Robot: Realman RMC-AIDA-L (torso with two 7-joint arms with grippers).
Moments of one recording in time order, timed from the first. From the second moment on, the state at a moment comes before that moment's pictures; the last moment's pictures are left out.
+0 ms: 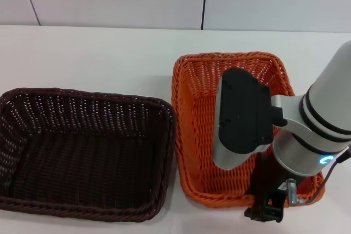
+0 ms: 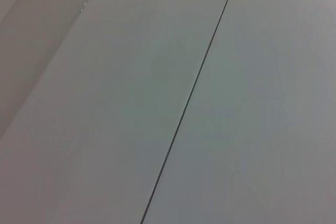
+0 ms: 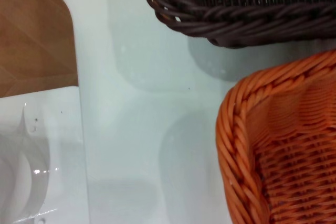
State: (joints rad) left arm -0.25 -2.06 -2.88 -0.73 0.83 -1.11 2.08; right arm 0.71 2.07 1.32 1.54 -2.52 1.80 -0.64
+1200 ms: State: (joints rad) left arm -0.24 -2.06 -2.88 -0.73 0.80 -1.17 2.07; right arm 0.69 2.08 1.28 1.54 -2.58 1.73 -0.61
